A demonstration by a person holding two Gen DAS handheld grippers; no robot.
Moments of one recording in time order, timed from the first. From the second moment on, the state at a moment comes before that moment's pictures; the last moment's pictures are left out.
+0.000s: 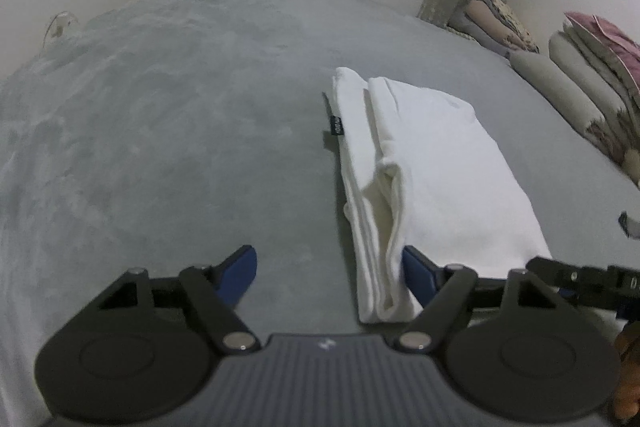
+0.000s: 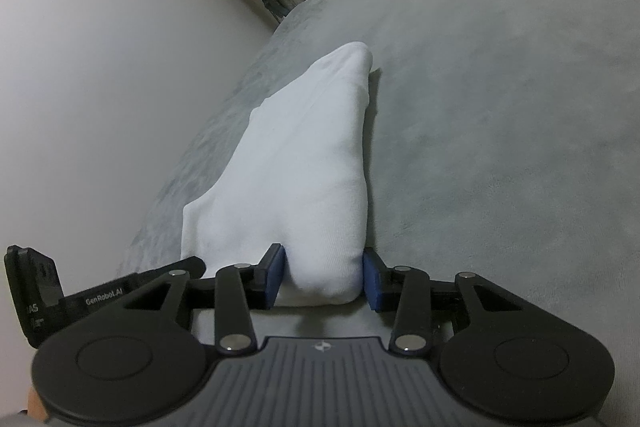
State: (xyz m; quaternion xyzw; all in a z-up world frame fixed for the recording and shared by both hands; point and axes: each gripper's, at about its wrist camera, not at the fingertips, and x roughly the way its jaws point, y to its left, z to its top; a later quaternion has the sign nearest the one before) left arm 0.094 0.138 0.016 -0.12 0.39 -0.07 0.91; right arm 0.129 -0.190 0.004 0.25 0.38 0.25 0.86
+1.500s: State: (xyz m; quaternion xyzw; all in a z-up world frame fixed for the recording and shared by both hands) left arm 0.099 0.104 0.005 -0.16 0.40 -0.10 0.90; right arm 0.126 -0.188 0.001 0.26 0.37 0.25 0.86
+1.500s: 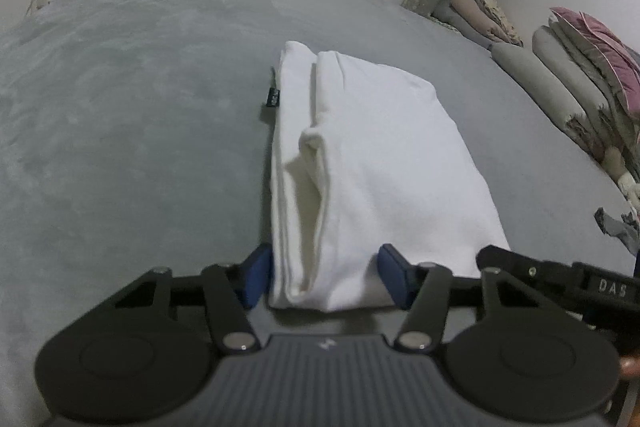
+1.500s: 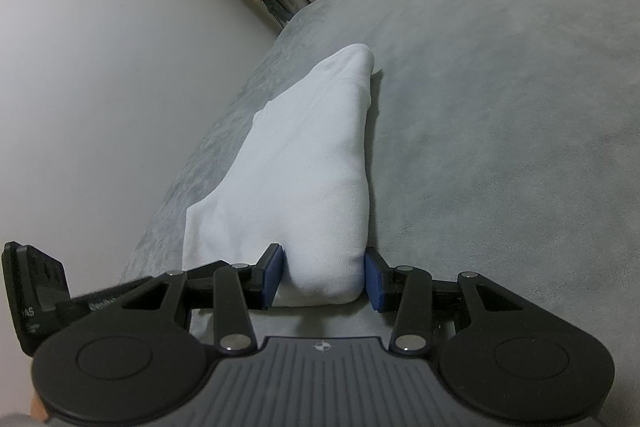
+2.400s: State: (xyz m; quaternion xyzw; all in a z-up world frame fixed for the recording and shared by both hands) left arm -0.066 0.082 0.025 -0.22 0.46 -0.12 0.85; right arm -0.016 -0.242 0.041 0.24 0.47 0.25 0.81
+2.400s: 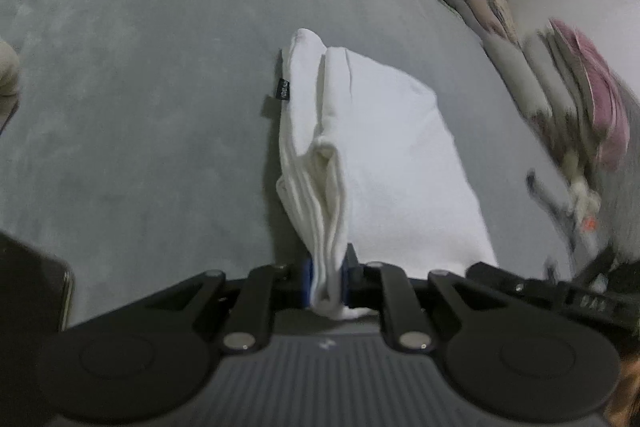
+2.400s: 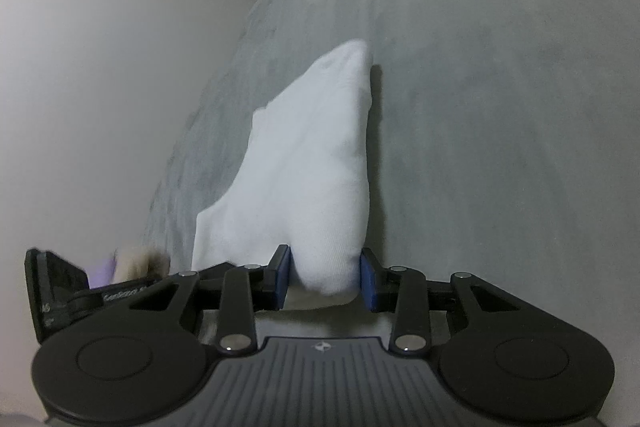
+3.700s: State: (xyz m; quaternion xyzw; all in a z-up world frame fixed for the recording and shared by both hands) left arm -0.083 0.065 0.088 -0.15 0.30 -0.16 0.93; right arm -0.015 -0.168 0.052 -0.04 0.34 0.29 0.90
